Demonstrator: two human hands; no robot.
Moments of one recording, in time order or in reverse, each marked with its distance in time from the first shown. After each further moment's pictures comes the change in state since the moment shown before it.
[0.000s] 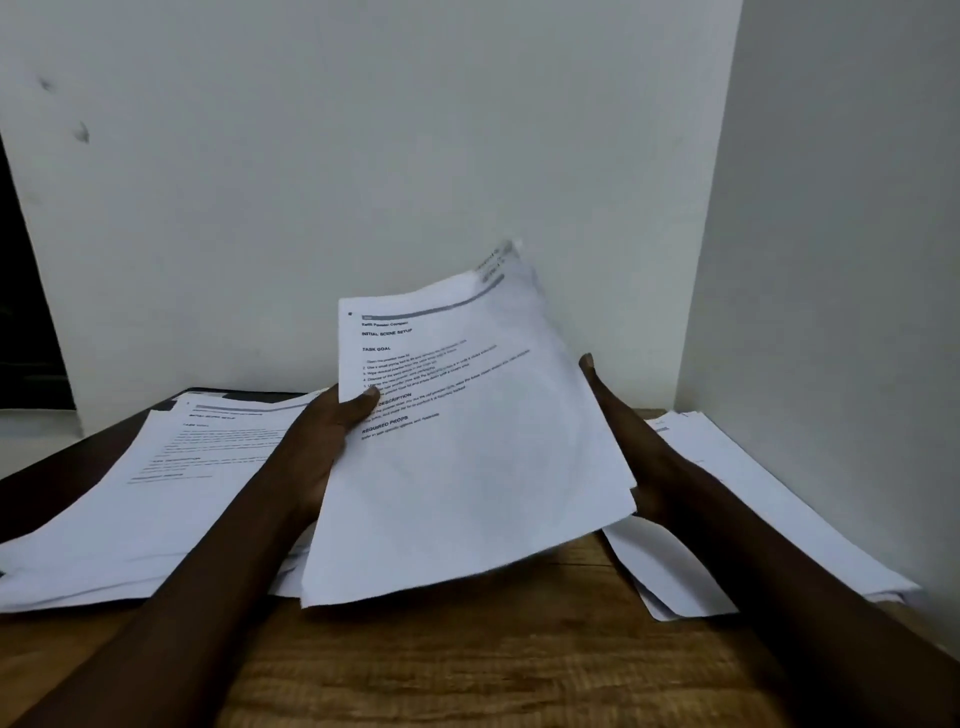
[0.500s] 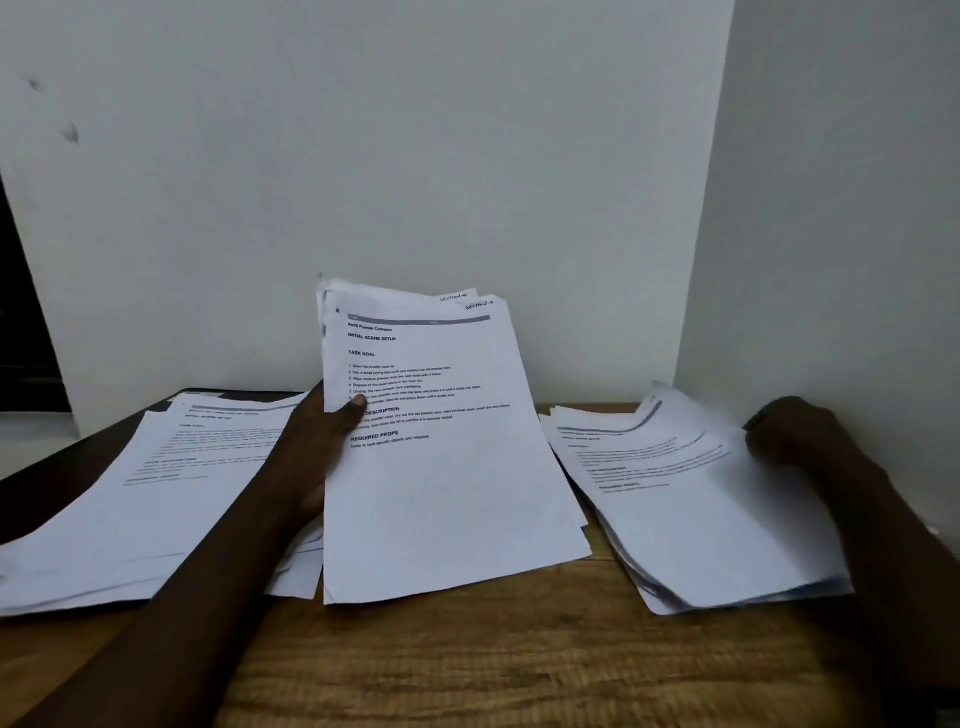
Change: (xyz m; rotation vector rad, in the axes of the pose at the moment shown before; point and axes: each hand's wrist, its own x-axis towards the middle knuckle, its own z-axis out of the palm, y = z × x) left_hand 0.010 -0.010 -0.013 0.150 0.120 0.118; right_hand -0.013 -0.035 -0.167 -1.393 0.936 0.313
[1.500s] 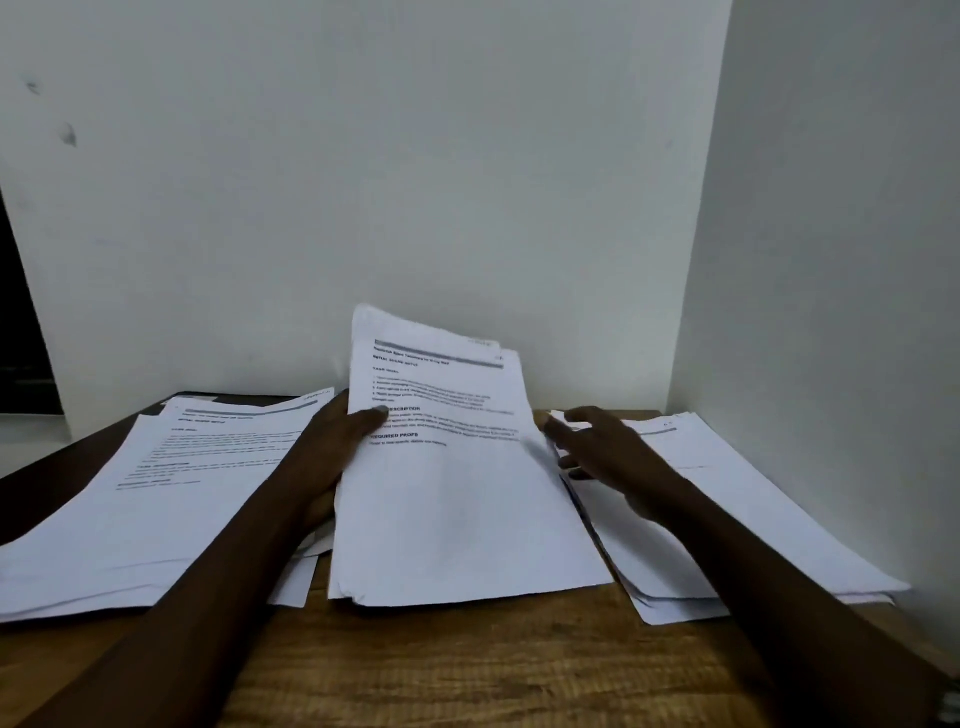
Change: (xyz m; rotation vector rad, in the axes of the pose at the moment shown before) left_hand 0.000 -0.002 0.012 0.100 -0.094 -0.059; right_hand -0.086 -0.112 0.053 0.775 -0.283 -0.381
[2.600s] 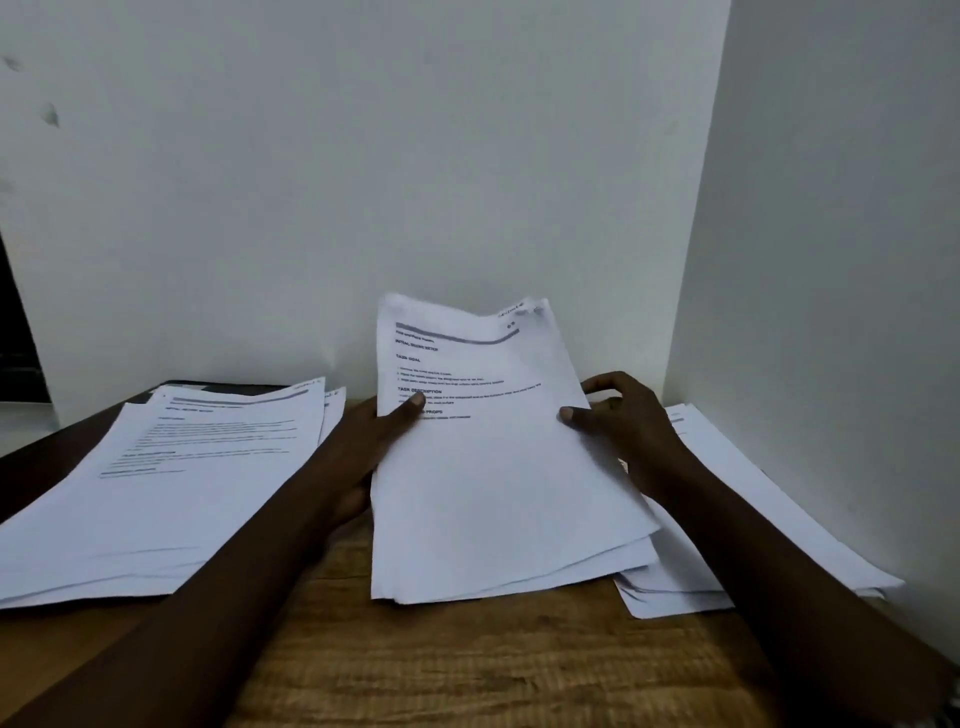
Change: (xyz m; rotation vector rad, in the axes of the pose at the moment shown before) left_hand 0.000 -0.013 0.033 -0.061 -0.085 -0.087; right_hand 0.010 0.005 -0.021 0.283 0.160 -0.054
